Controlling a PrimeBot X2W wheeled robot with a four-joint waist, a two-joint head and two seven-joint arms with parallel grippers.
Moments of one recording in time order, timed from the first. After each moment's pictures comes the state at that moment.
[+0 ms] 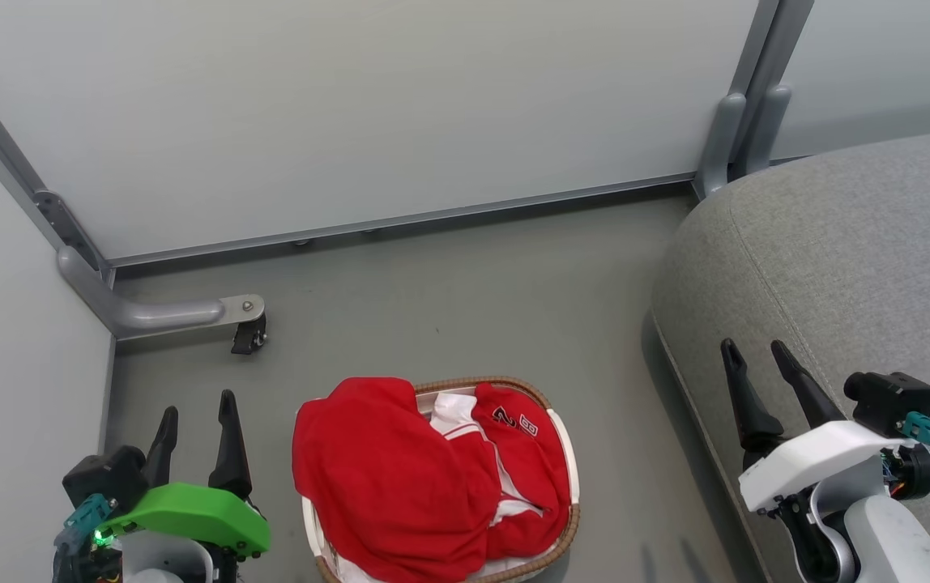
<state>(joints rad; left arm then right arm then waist) -0.11 0.08 -0.05 0.37 -0.45 -0.07 -0.16 -0.17 -0.14 0.09 0.31 0.51 0.13 -0.16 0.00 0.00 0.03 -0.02</state>
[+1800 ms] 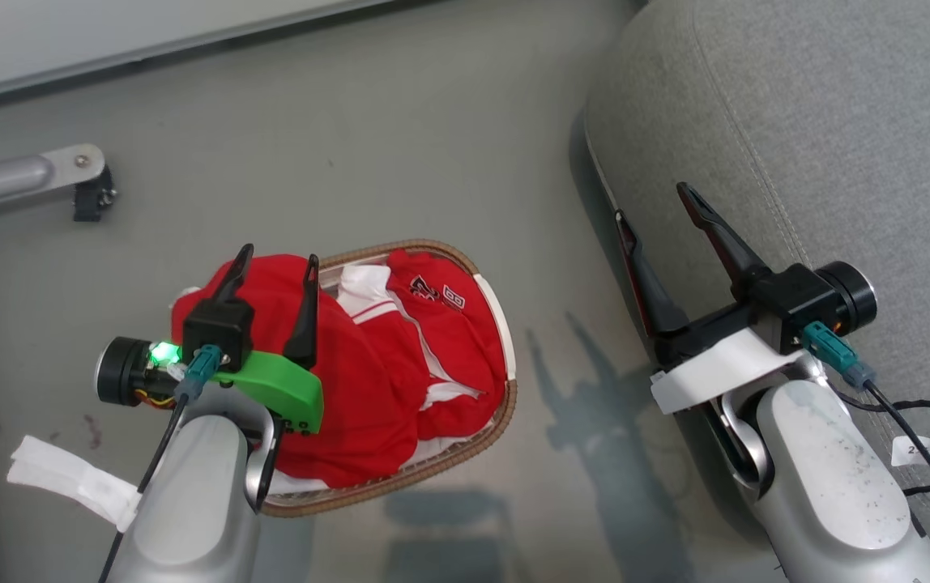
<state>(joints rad) -0.45 0.06 -0.18 0.58 -0.06 -0.13 -0.26 -0.40 -0.09 0.22 0.20 0.12 0.13 -0.26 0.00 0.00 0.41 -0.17</state>
